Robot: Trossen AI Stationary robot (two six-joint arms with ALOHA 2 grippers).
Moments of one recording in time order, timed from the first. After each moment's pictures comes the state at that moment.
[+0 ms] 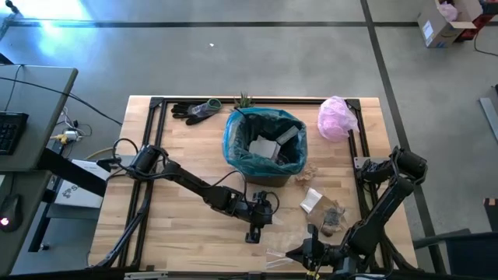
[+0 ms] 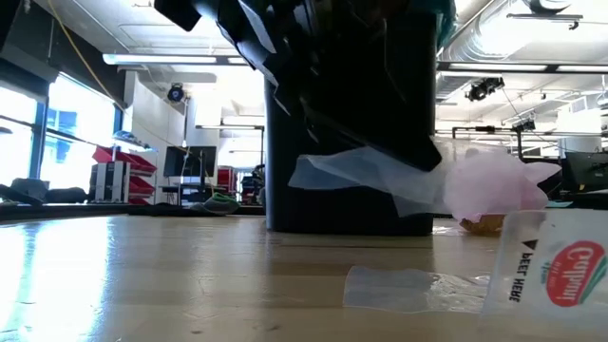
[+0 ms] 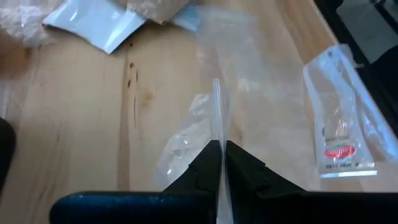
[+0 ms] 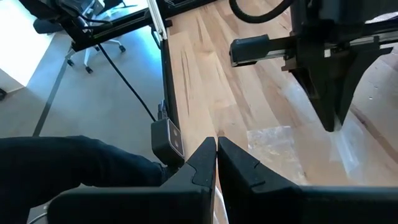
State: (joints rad) left arm -0.38 2.08 1.37 -0.03 -0.11 -0.19; right arm 0.98 1.79 1.23 -0.23 0.78 0.97
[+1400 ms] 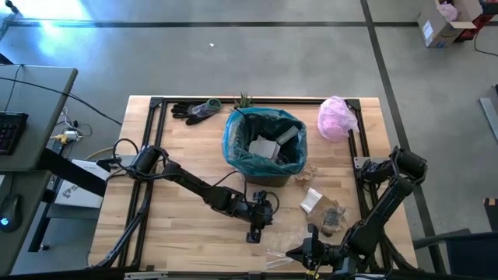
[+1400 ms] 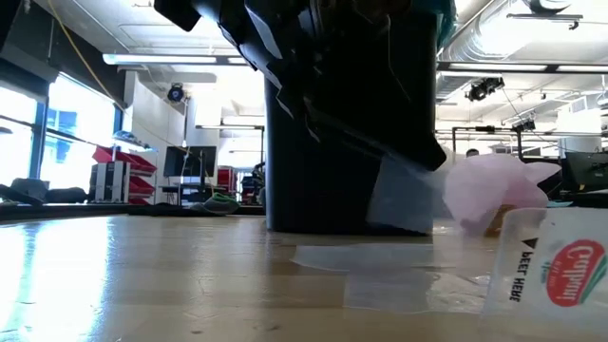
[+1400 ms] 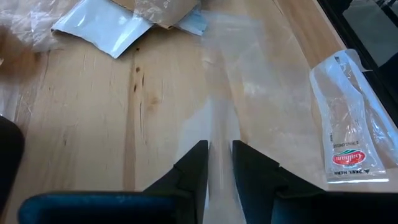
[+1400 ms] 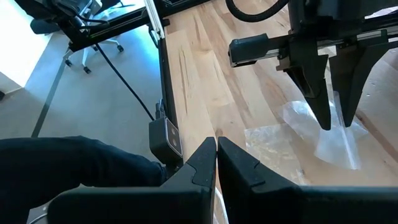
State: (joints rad) left arm -0.38 2.08 1.37 -0.02 -0.14 -0.18; right arm 0.98 1.79 1.23 -0.24 0.78 0.99
